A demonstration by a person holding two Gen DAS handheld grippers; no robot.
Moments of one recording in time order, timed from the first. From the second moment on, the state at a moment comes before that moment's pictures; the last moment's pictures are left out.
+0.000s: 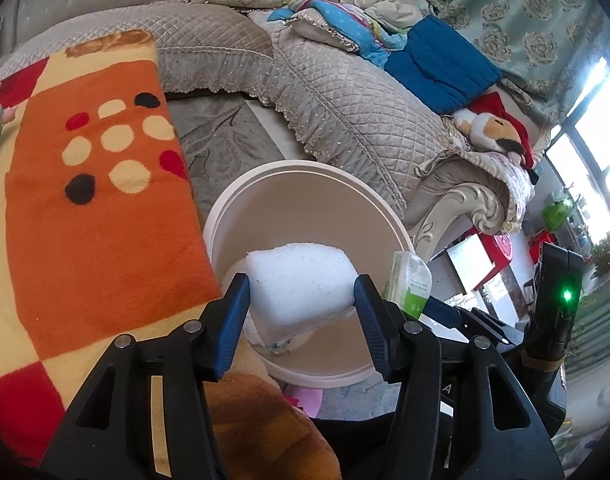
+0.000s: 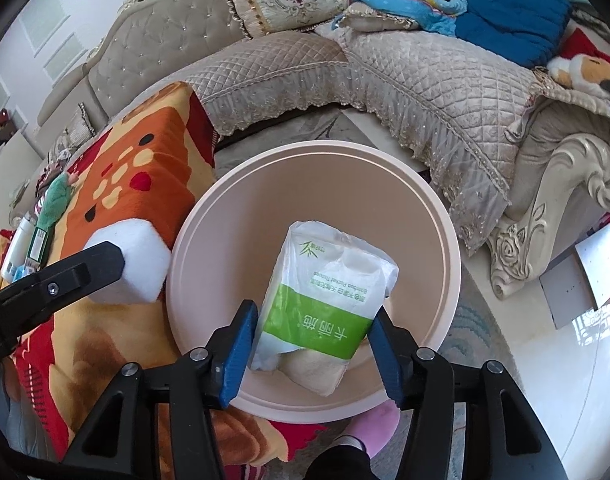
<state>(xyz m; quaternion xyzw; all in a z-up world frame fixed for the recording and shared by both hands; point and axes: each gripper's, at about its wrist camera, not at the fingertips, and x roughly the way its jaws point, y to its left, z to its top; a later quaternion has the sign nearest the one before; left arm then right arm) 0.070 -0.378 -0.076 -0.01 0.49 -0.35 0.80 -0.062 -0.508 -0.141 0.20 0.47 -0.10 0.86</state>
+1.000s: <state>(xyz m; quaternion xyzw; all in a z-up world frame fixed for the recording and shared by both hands) 0.064 -0.347 -0.067 0.01 0.48 -0.32 0.82 -0.064 -0.490 -0.127 0.19 0.47 -0.09 0.86</state>
